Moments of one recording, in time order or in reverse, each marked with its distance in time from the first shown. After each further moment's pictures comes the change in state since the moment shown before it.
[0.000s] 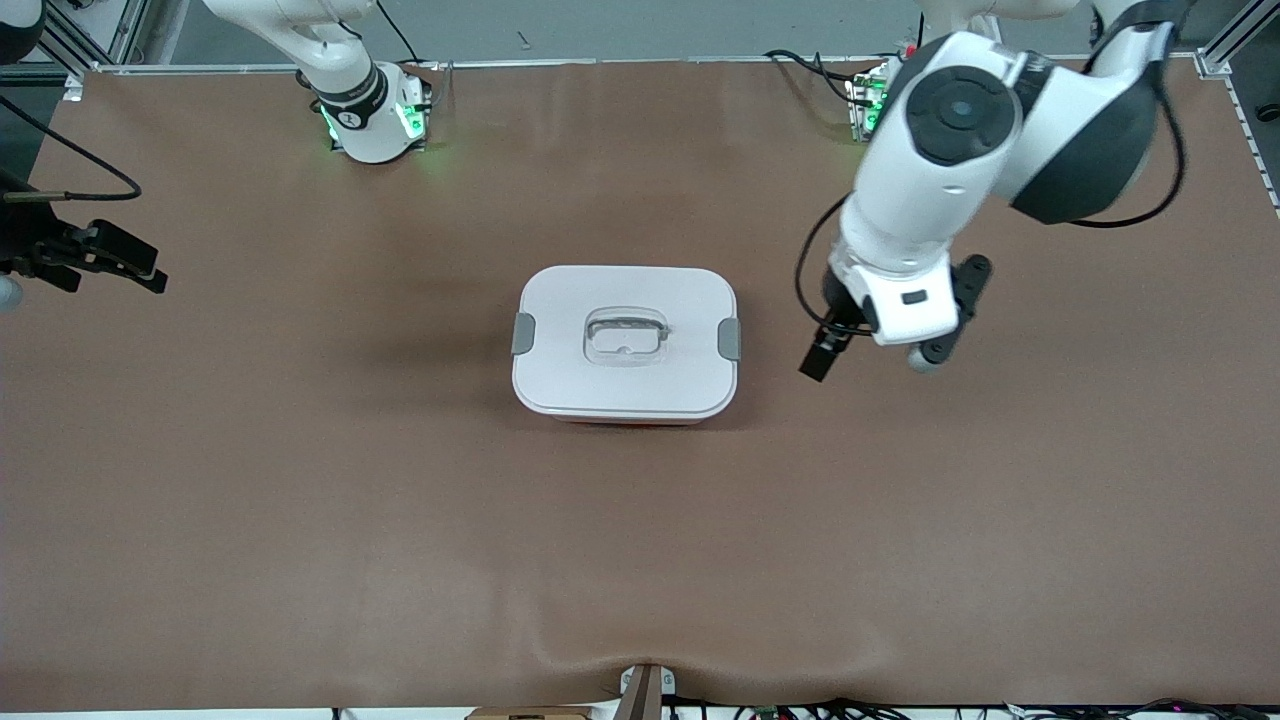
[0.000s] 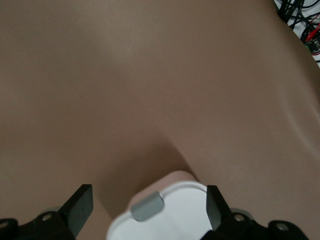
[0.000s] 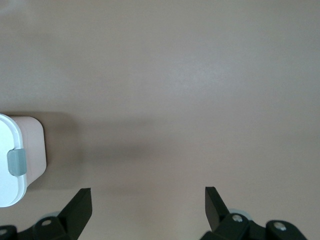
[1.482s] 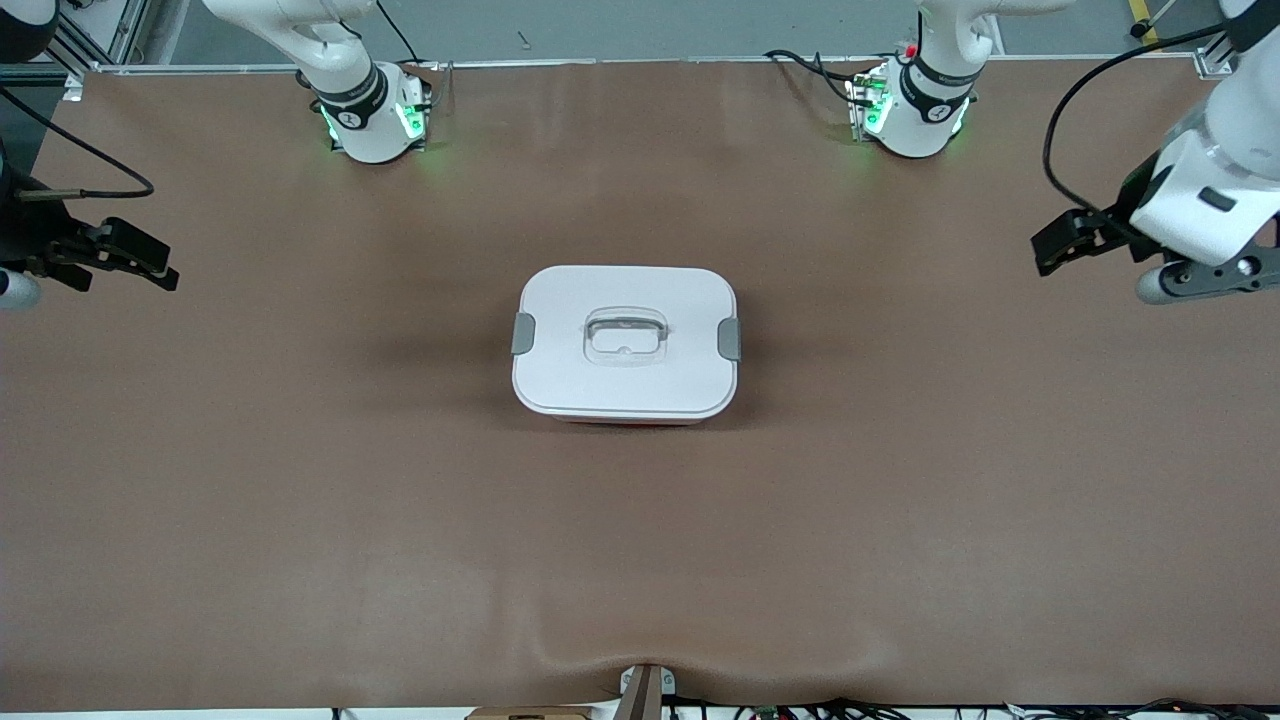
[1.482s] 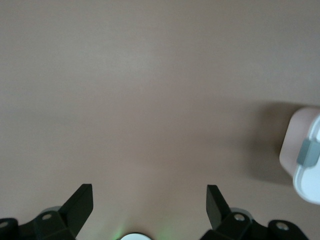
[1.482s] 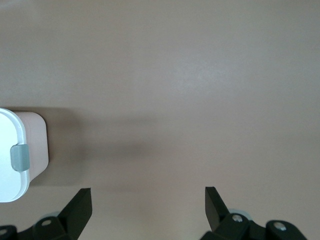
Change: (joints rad) left arm 0.095 -0.246 0.290 -0.012 -0.104 -0.320 1.230; right arm 0.017 0.000 0.000 0.000 0.000 -0.004 -0.001
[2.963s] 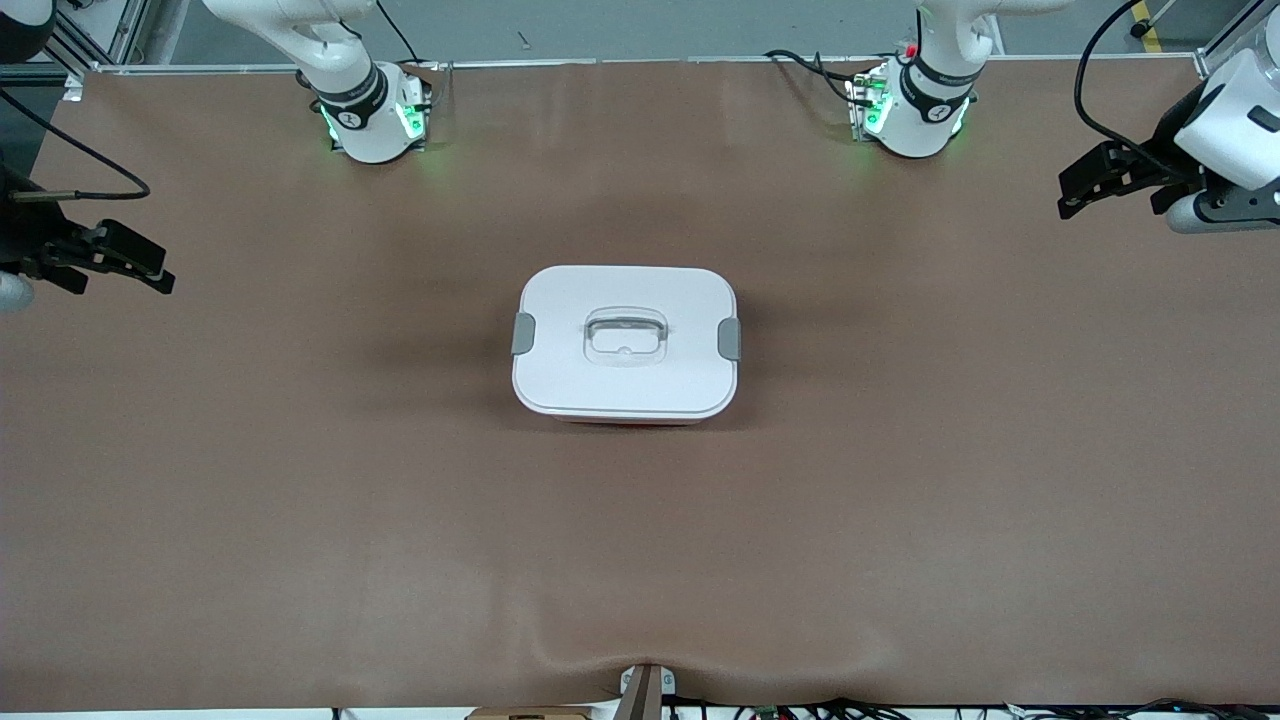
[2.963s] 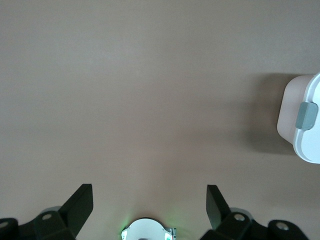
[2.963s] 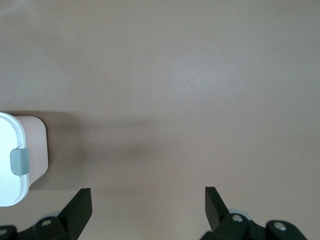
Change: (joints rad) left arm 0.010 -0.134 0.036 -0.130 -0.048 0.000 0.090; right arm 0.000 0.000 -0.002 0.000 0.000 0.013 0.000
